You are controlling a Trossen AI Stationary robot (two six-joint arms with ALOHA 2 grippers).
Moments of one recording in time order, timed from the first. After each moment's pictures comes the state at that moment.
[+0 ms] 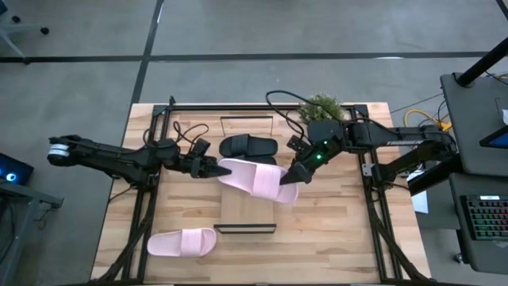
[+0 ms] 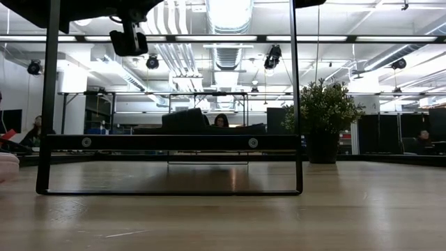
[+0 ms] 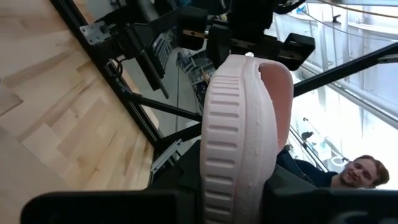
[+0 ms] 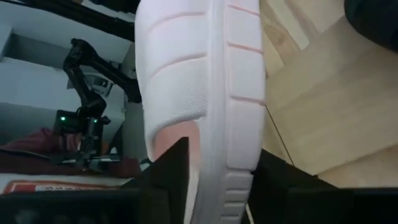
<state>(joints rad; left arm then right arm) -0.02 0.95 0.51 0.53 0.17 -1.17 0.04 1.33 1.34 -0.51 -0.44 0.93</state>
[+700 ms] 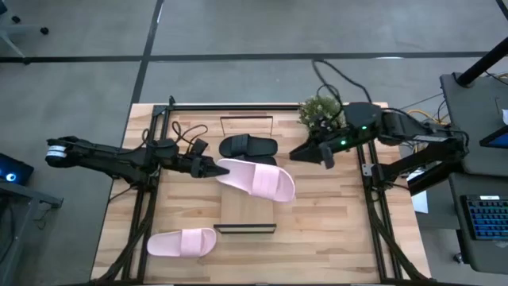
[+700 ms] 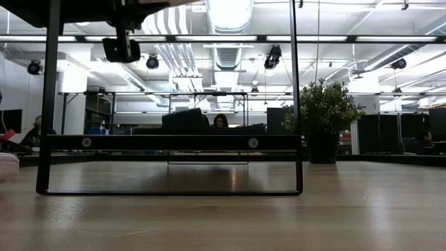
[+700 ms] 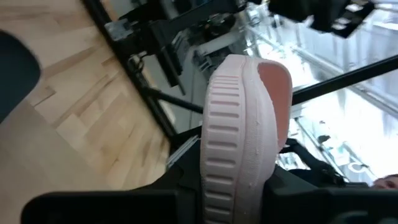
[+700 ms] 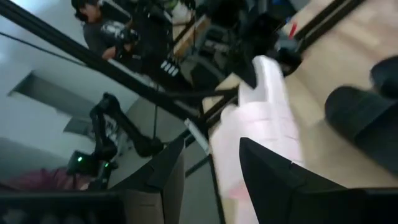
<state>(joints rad) -0.01 0.90 0.50 0.42 0.16 -1.17 0.03 1.20 1.43 -0.52 -0.21 0.83</state>
